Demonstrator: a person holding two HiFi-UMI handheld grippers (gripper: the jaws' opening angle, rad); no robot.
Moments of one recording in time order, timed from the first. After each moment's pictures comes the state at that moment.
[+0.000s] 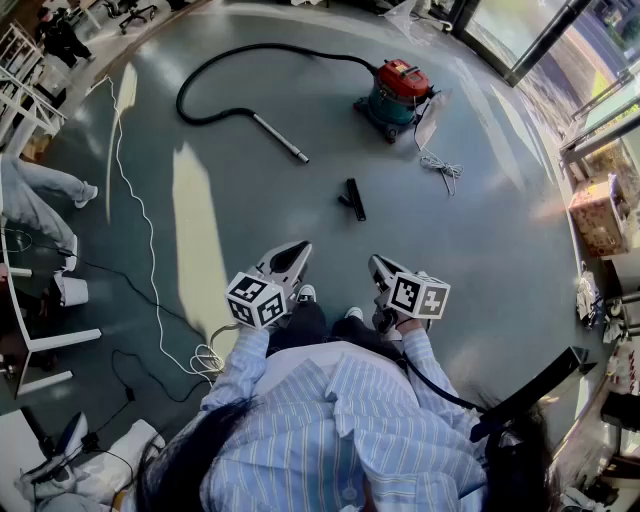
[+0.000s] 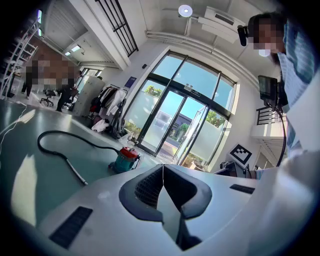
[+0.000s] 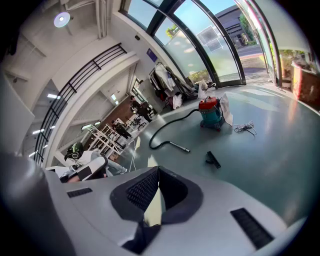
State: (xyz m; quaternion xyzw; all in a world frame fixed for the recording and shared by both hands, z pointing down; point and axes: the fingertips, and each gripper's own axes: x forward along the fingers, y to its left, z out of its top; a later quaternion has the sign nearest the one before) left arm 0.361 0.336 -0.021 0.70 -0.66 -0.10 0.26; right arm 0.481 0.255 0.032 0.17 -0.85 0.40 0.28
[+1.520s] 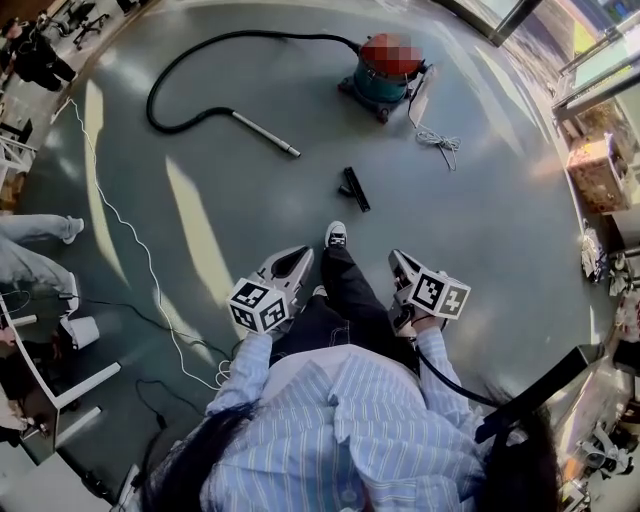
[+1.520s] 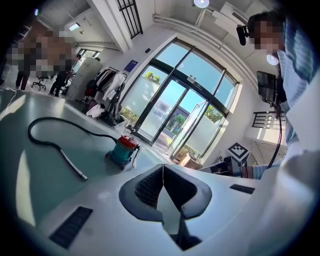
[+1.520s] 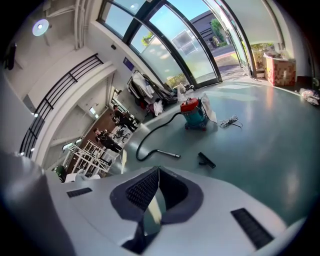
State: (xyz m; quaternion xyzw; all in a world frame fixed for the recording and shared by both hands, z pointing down) left arm 0.253 0.294 0.033 0.72 -0.60 -0.08 0.32; right arm 0.413 0.190 0.059 0.29 -0.81 0.45 0.25
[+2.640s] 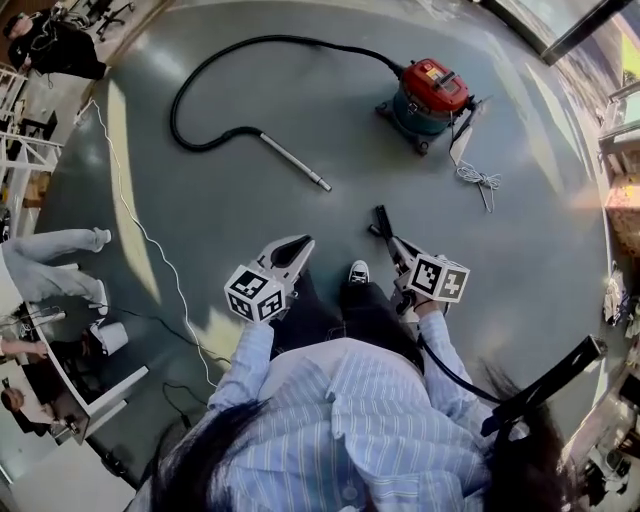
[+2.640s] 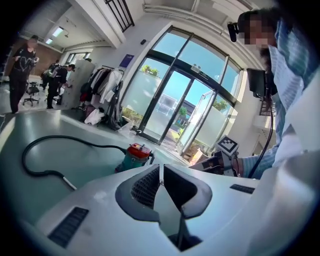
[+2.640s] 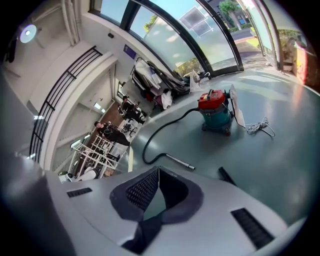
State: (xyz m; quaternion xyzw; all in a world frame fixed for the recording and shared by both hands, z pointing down) left arm 0.054 0.081 0.043 0.73 -0.61 -0.01 0.31; right arm 0.193 -0.029 0.102 0.21 -0.81 0.47 0.28
